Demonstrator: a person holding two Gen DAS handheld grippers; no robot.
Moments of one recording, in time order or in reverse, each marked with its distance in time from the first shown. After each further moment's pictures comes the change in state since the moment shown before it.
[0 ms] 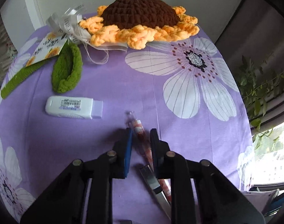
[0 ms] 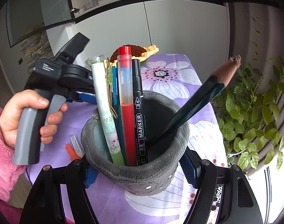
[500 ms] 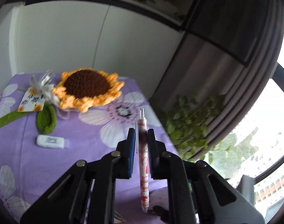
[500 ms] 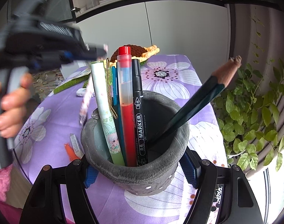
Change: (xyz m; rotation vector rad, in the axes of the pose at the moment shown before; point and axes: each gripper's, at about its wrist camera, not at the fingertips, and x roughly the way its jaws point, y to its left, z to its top) left arm -0.137 -0.027 -0.030 0.101 -0.428 -0.438; right arm 0.001 0.000 0.000 -0.010 0.001 -0.002
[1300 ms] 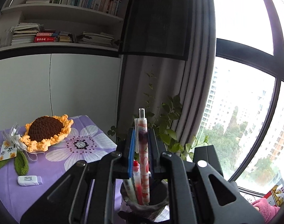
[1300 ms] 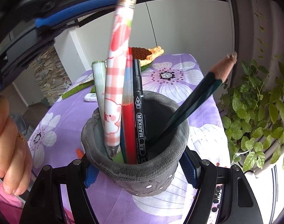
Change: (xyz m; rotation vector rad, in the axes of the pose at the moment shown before) left arm -0.019 -0.059 -0.038 0.352 -0.204 -0.219; right arm -0.007 -0.009 0.012 0.044 0.014 0.073
